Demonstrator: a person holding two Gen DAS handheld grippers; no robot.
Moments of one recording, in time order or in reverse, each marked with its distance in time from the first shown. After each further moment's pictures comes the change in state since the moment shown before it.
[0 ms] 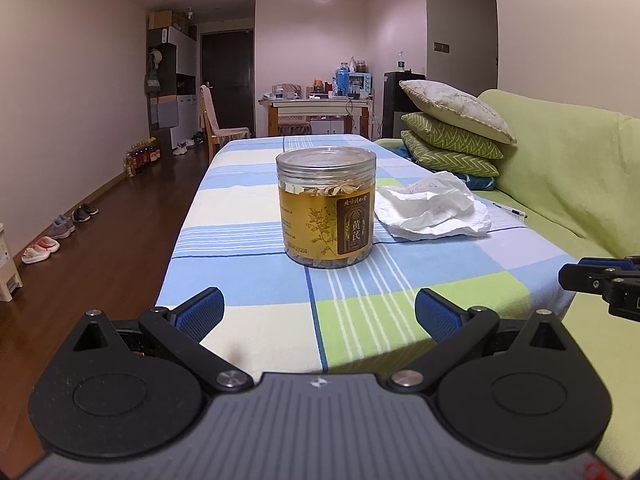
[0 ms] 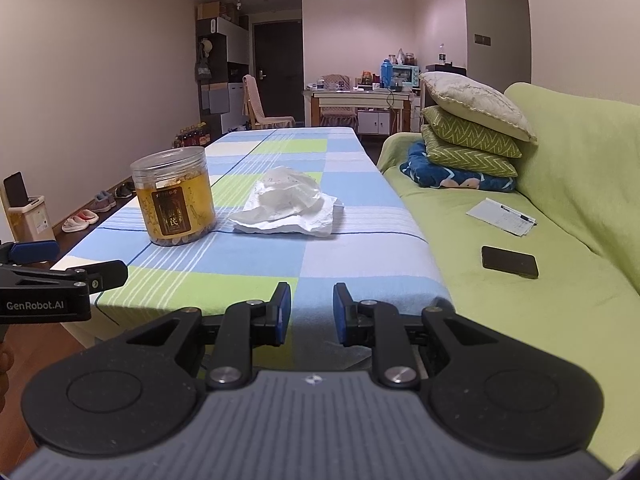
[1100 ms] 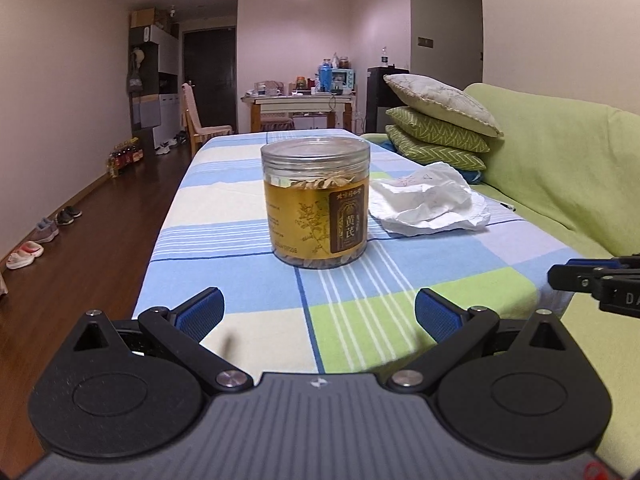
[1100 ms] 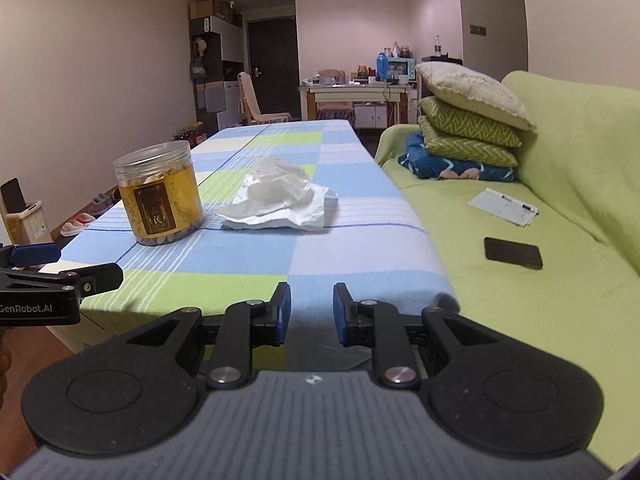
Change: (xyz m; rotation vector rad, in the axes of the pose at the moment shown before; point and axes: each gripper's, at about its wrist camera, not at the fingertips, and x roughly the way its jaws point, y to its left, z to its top) left arm 0.020 0.004 0.003 0.019 0.012 -0.049; right arm 0.012 -0.008 -0.001 0.026 0.007 -0.005
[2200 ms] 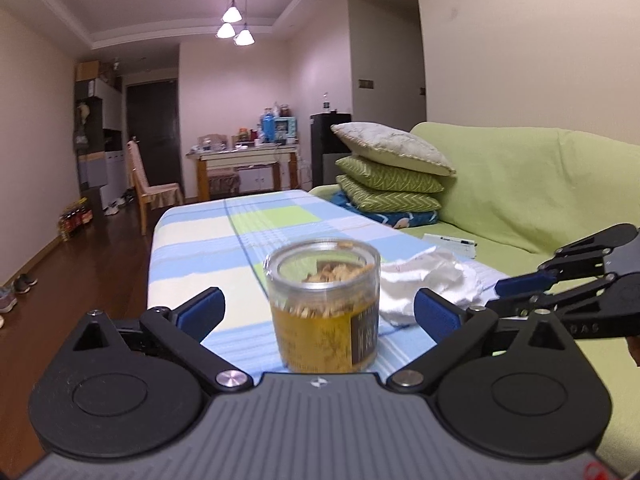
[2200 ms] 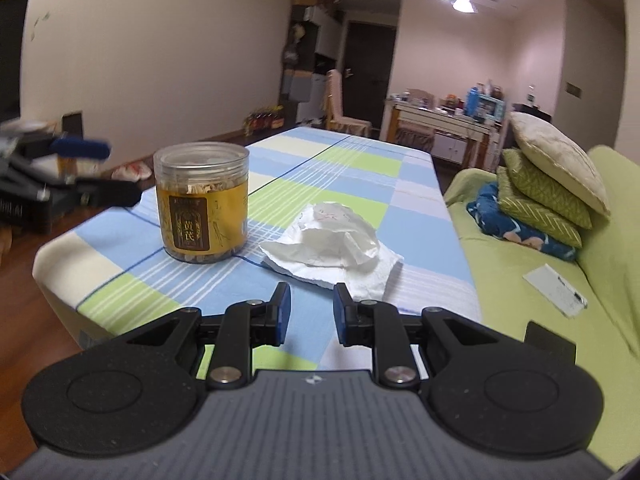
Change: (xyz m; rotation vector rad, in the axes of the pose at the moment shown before) left arm 0.019 0.034 0.056 0.105 -0.139 -0.161; right arm 0.047 0.009 0.039 -0.247 -0.011 0.175
